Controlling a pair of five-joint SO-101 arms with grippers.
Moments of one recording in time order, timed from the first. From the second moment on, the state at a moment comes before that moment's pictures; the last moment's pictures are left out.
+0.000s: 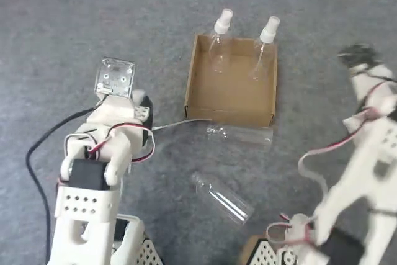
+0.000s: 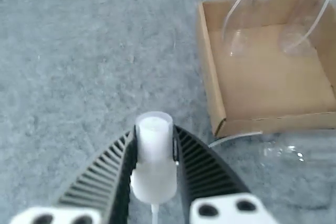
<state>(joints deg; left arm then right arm) 0.6 -59.3 54.9 58.2 1.3 27.6 -22.6 16.0 80.4 51.4</state>
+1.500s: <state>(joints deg) 0.9 -59.6 61.1 56.1 1.1 72.5 -5.5 10.5 88.7 98.3</state>
